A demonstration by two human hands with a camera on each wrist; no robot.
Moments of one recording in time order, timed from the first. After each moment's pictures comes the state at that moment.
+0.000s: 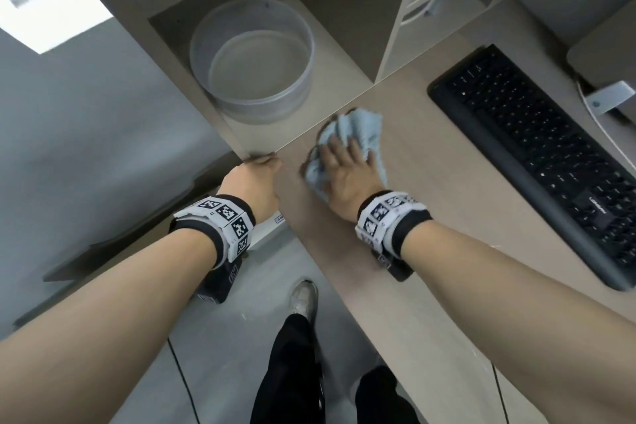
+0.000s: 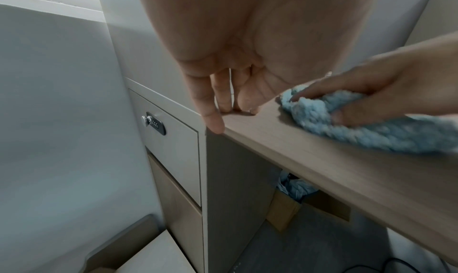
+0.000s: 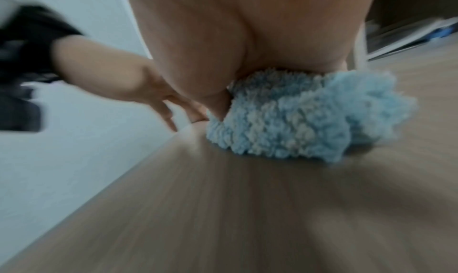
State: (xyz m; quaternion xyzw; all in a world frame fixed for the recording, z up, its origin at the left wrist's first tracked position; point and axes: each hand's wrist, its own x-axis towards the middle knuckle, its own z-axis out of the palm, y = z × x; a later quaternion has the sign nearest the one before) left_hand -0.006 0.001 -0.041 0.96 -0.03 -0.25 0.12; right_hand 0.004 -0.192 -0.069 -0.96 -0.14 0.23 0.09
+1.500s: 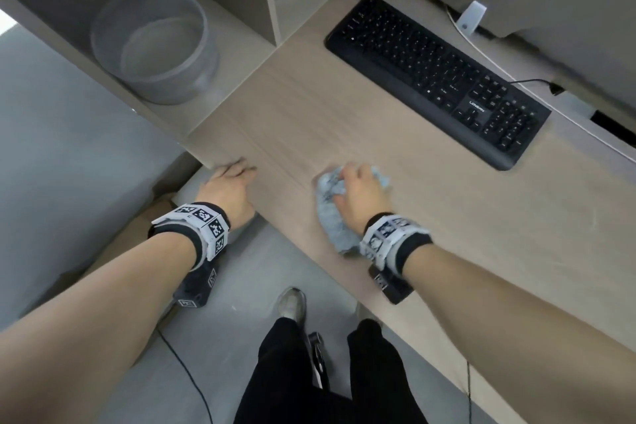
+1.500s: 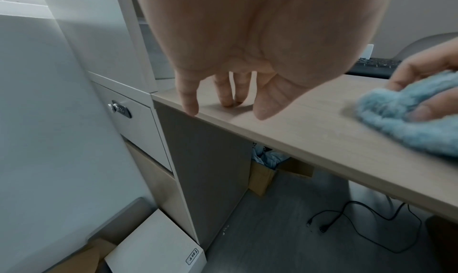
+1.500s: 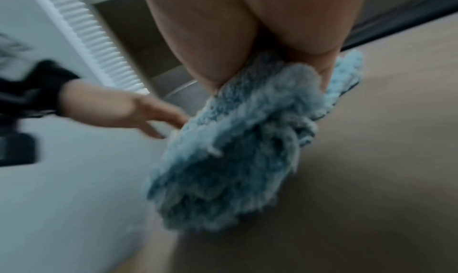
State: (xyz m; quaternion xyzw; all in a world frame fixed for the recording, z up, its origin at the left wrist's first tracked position) left_hand -0.093 -0.057 -0.052 0.95 -0.11 -0.29 0.05; right_hand -0.157 -0.300 -0.064 -0.95 0.10 0.19 0.23
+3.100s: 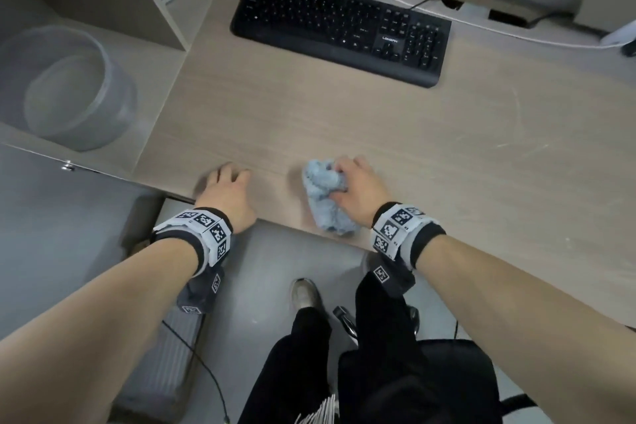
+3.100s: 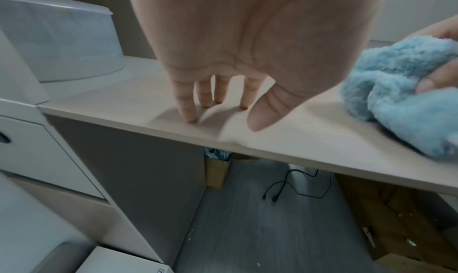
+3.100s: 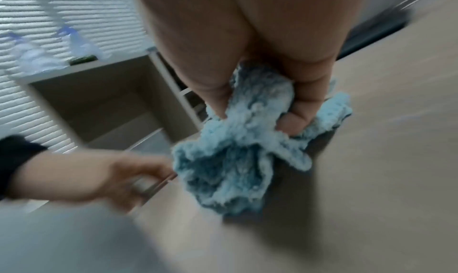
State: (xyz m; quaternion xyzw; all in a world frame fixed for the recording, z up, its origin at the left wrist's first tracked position) left_hand -0.107 -0.096 -0.035 0.91 -0.25 -0.32 -0.04; right_hand -0.245 -0.298 -0.036 -0.88 0.27 0.14 0.36
